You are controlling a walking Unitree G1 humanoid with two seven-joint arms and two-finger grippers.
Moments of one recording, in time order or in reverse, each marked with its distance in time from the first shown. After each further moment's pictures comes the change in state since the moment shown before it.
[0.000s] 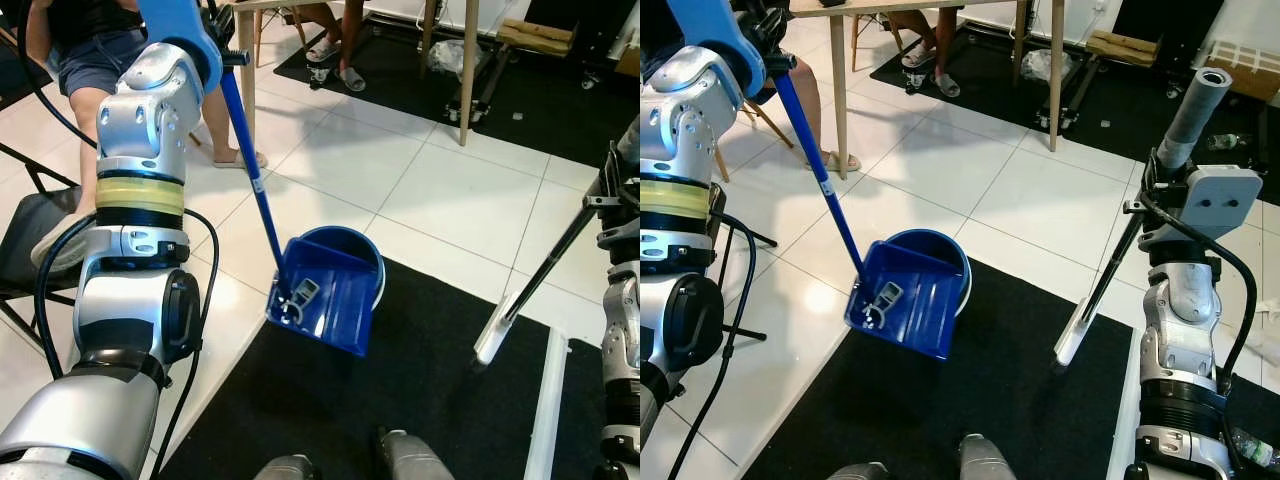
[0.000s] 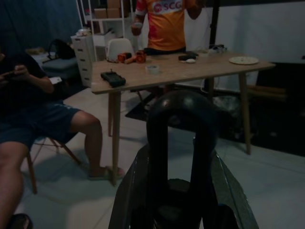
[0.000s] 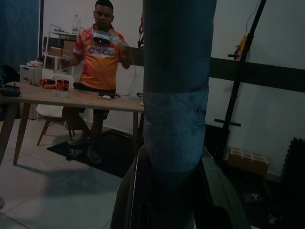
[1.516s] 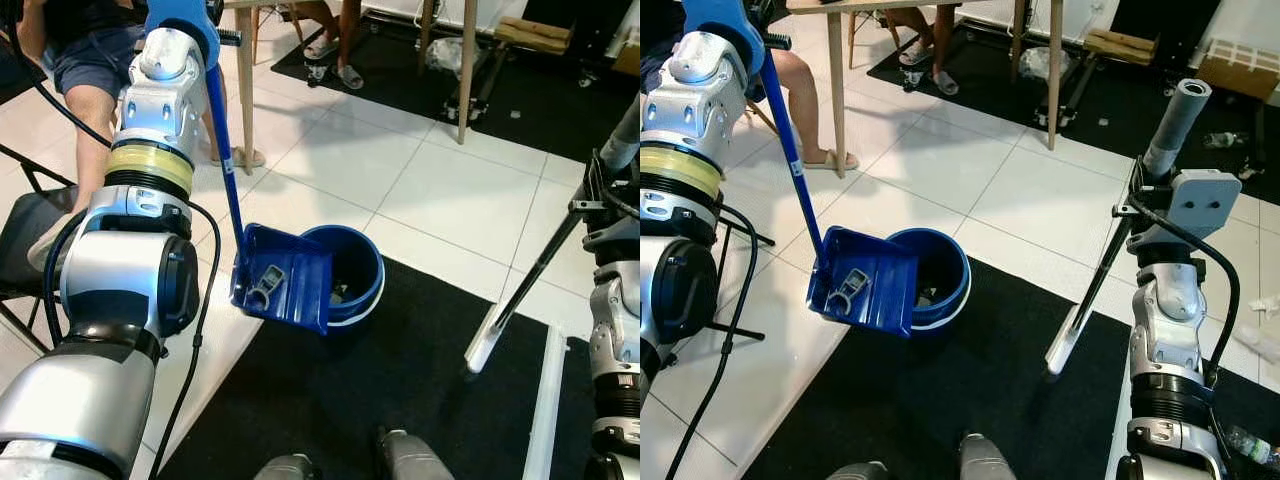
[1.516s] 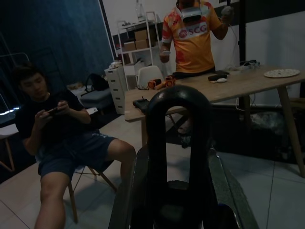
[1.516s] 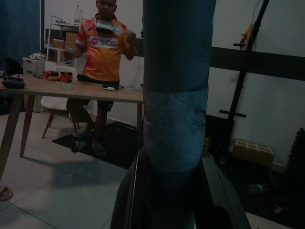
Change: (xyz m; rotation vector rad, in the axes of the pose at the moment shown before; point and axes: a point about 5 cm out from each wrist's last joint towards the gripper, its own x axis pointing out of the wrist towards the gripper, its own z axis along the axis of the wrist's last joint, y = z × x) left arm 0.018 0.007 0.011 0.164 -0.126 0.125; right arm 0.004 0.007 -0.012 0.021 0.032 0.017
